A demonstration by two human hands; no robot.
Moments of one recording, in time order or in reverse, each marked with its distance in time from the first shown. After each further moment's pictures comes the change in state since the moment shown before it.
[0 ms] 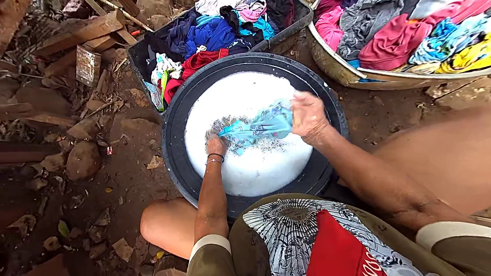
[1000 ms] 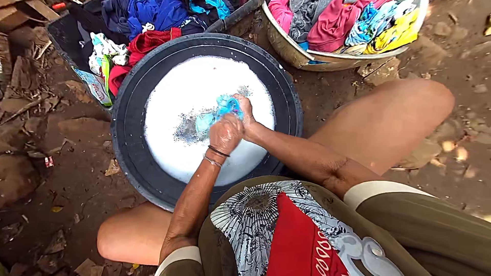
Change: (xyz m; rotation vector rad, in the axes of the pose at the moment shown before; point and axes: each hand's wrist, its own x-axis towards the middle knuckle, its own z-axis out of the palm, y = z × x) left_hand -0.105 0.128 -0.026 -0.051 0.158 0.662; right_hand -0.002 0.061 0.031 -0.388 0.349 -0.143
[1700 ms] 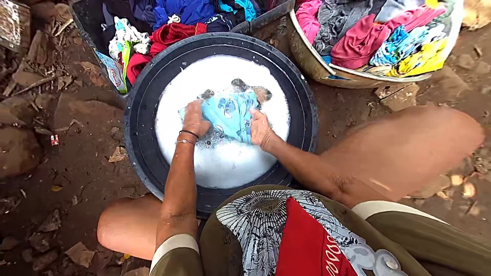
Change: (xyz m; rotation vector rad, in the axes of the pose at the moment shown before) left_hand 0.053 -0.141 -0.020 -0.113 -0.152 -0.249; right_hand 0.020 0.036 -0.032 0.298 -0.207 0.449
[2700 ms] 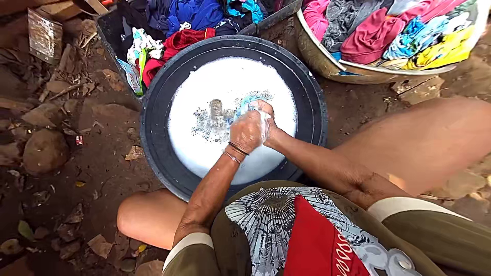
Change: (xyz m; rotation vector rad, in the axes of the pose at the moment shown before) left_hand -0.071 0.106 0.051 0.085 0.352 0.384; right_hand -0.025 -0.005 0.042 -0.530 0.169 -0.523
